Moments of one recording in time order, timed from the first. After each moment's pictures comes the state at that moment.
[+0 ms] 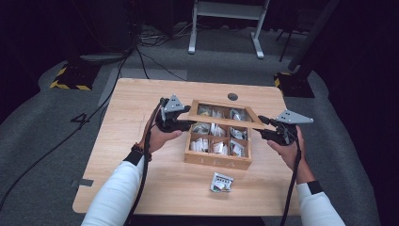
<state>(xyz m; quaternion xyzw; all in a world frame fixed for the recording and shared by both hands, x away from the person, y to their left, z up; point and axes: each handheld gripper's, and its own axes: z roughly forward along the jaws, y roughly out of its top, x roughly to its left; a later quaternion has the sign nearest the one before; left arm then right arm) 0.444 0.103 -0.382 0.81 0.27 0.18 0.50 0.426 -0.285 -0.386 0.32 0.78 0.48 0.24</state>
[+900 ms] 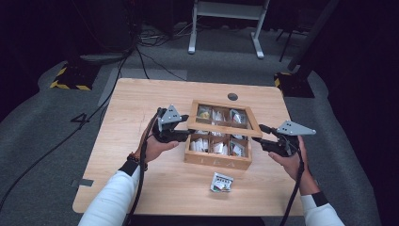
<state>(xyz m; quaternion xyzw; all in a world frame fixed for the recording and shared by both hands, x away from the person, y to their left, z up) 0.418 0.109 -0.394 0.81 0.26 0.17 0.49 0.394 -0.285 -0.392 0.31 0.79 0.48 0.24</state>
